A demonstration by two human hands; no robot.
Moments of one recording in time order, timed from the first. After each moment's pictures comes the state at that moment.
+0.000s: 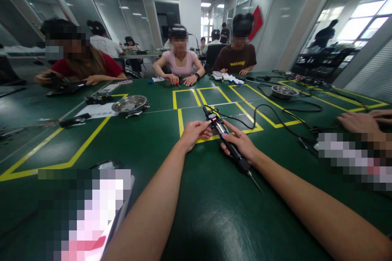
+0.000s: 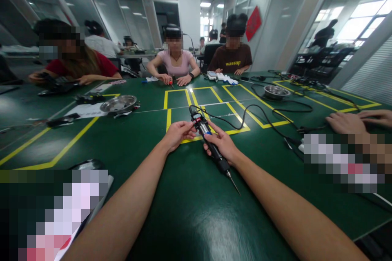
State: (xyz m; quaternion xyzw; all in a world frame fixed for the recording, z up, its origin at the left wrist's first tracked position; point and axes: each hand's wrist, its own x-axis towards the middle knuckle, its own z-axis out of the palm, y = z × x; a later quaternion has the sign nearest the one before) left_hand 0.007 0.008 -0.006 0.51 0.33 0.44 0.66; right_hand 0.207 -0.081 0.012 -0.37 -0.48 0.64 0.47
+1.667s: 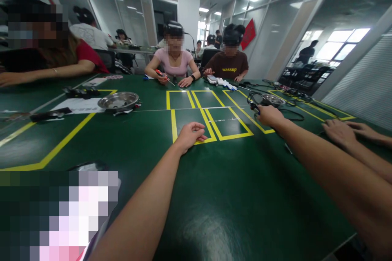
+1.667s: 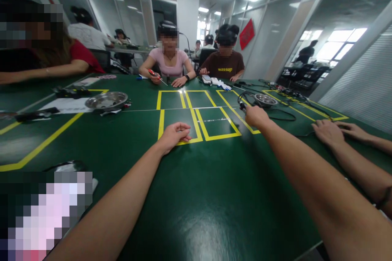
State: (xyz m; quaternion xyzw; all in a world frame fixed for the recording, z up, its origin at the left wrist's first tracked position) left_hand 0.011 0.003 -0.001 0.55 0.37 0.45 0.60; right_hand 0.368 0.027 0.083 -0.77 -0.63 -0.08 -0.08
